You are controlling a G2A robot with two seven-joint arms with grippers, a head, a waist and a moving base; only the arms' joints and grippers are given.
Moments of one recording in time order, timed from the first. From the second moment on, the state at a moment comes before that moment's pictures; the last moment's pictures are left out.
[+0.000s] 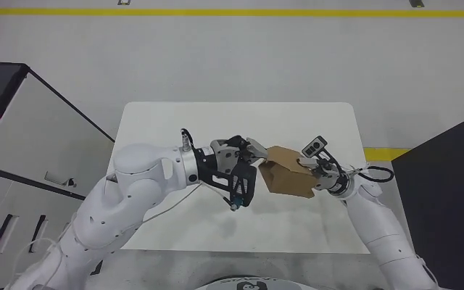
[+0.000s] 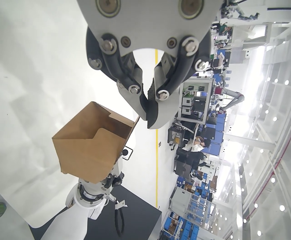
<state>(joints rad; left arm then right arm) 1.14 -1.01 -1.05 -2.18 1.91 -0.81 0.05 -1.39 -1.13 1.32 -1.31 1.09 0.06 1.51</state>
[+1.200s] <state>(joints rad) 1.16 -1.00 -1.03 -2.19 1.93 -0.84 0.08 -1.39 -1.13 1.33 -1.33 1.15 0.02 1.54</state>
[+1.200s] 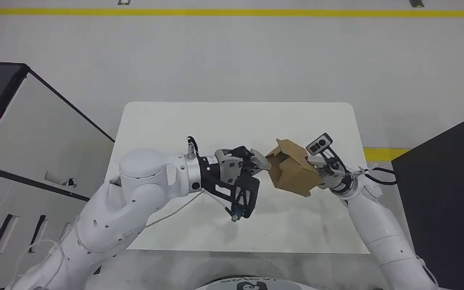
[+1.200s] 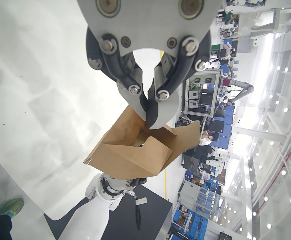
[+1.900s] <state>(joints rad) 1.13 -0.99 -1.06 -2.22 1.95 -0.85 0.09 -1.40 -1.12 1.34 -1.35 0.98 -0.02 1.46</state>
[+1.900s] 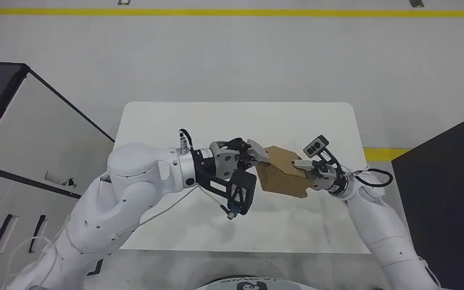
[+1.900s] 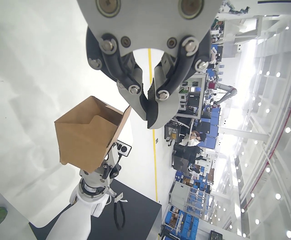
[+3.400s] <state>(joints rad) 1.08 -1.01 -0.98 -2.13 1.90 -0.82 0.09 -1.37 -1.13 1.33 -1.31 1.11 -0.02 1.53</state>
